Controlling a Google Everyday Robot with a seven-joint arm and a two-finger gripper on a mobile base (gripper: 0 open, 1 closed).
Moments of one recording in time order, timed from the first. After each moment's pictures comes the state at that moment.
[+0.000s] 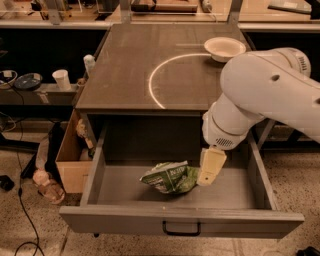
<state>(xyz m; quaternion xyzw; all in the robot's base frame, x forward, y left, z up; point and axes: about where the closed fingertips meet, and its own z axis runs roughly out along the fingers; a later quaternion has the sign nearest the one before) 0.474 -0.125 0.788 -0.62 0.77 0.00 0.15</state>
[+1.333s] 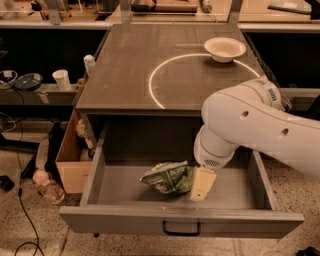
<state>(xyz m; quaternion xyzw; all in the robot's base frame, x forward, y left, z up) 0.465 -0.116 0.730 -0.62 0.77 -0.02 0.12</state>
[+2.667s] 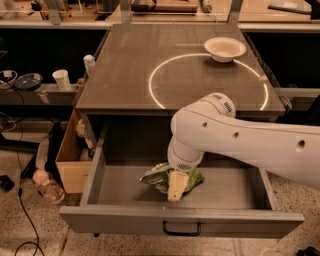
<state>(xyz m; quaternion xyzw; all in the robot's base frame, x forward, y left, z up) 0.488 -0.054 0.679 -0.66 0.74 0.00 0.14</state>
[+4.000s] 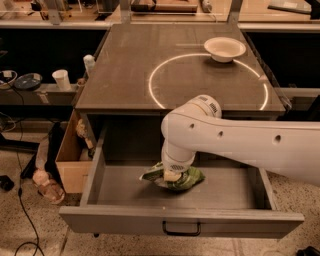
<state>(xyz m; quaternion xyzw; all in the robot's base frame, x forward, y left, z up) 0.496 -0.040 0.659 -0.67 0.73 0.00 0.12</state>
